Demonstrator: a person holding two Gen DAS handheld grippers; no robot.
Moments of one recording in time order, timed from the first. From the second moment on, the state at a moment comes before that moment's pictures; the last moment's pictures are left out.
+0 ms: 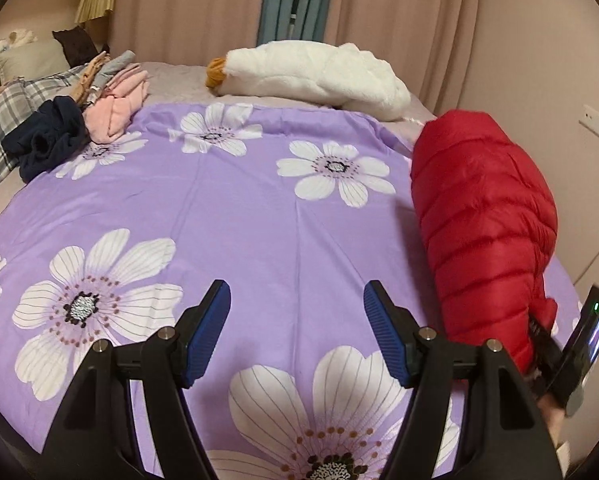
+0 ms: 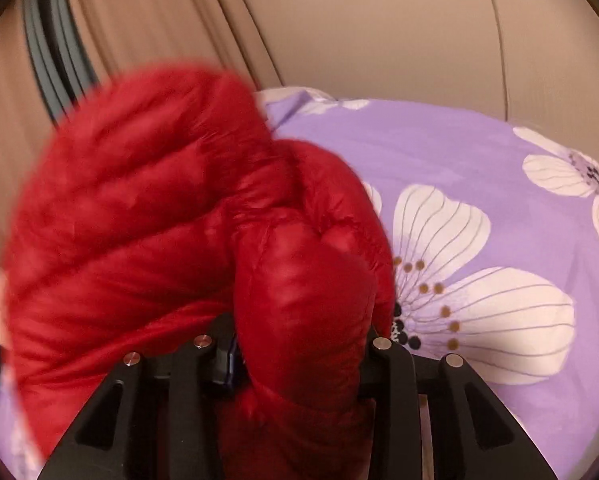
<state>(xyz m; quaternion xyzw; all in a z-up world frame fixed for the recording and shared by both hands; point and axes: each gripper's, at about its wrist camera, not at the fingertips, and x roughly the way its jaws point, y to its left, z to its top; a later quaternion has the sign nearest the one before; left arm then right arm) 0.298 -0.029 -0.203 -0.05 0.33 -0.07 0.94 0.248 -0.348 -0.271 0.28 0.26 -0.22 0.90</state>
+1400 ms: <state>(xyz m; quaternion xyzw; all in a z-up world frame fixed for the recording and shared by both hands) 0.288 -0.031 -0.171 -0.05 0.29 -0.06 0.95 0.232 -0.312 -0.173 0.25 0.25 -0.16 0.92</state>
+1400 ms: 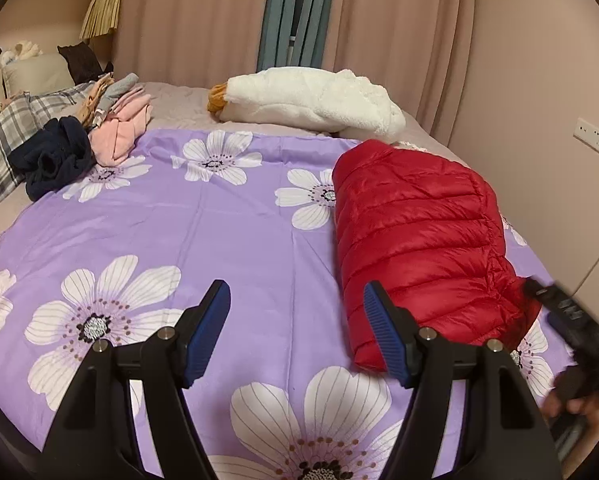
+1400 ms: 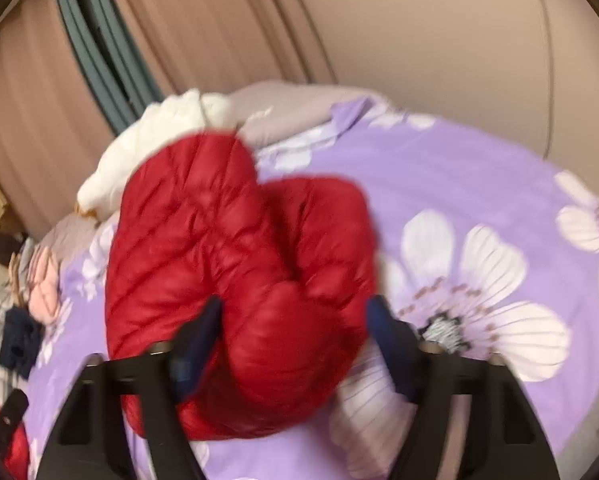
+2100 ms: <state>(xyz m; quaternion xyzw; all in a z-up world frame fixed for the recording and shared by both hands) 0.472 -0.124 -0.218 -0.06 0.33 -0.05 0.94 0.380 -0.319 -0.162 0.22 0.28 -0.12 0.93</state>
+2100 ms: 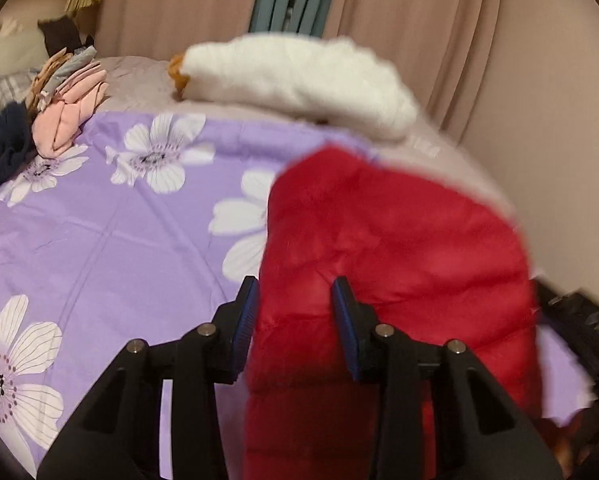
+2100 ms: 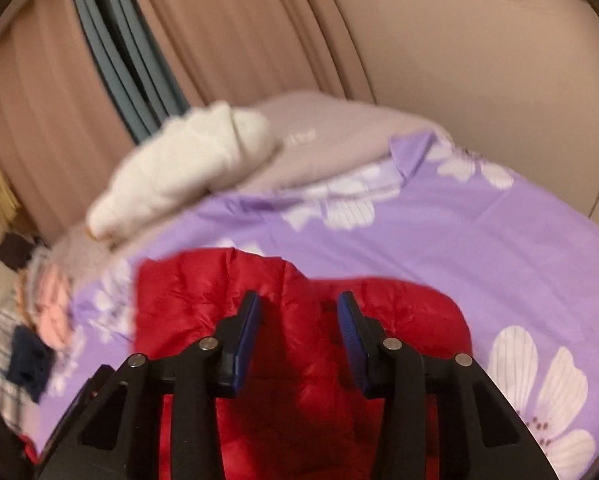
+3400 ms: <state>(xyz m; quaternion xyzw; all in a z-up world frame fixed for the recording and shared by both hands) 0.489 -0.149 -0.281 -0.04 0.29 0.00 0.95 0.389 -0.323 -0.246 0.22 0.25 -0.15 0.93</state>
